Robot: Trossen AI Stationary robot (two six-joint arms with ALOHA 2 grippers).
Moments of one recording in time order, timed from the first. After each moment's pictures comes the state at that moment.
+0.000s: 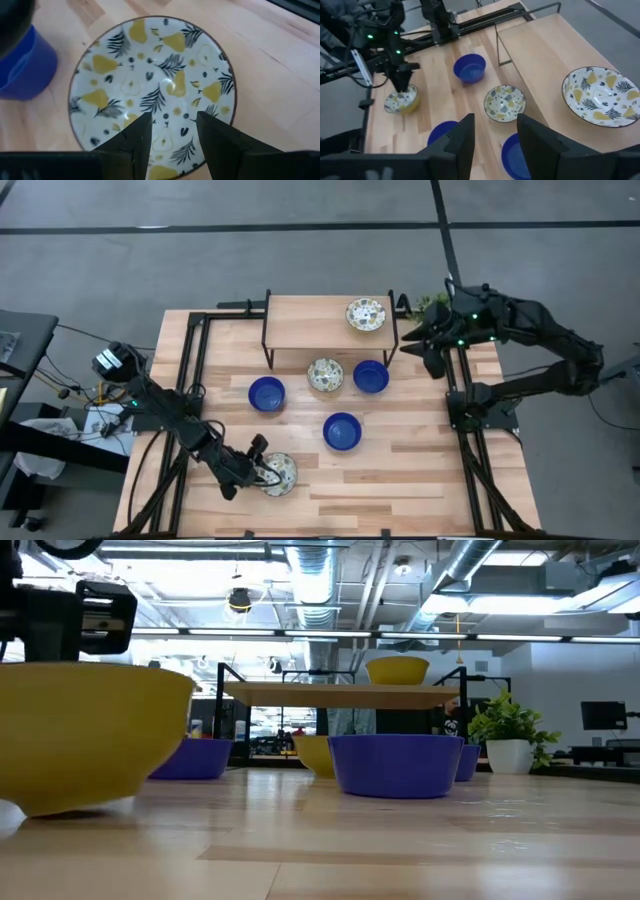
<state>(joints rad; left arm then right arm) -0.77 1.28 0.54 0.12 -0.30 0.19 -0.20 1.04 1.49 -1.07 -0.07 0.12</state>
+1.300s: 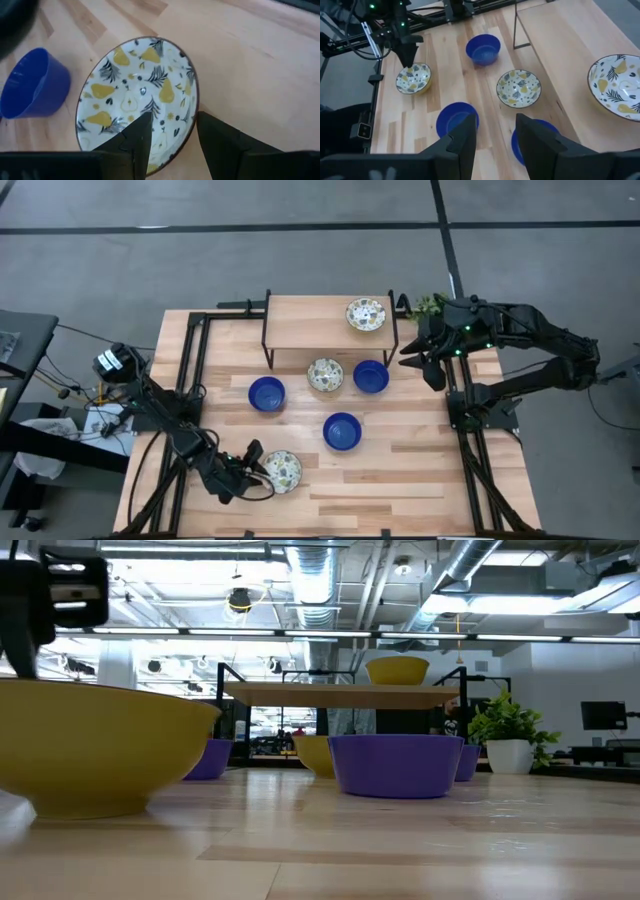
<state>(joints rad) -0.87 1.29 0.56 0.10 -0.44 0.25 -0.11 1.07 1.49 -1.12 -0.07 0.12</state>
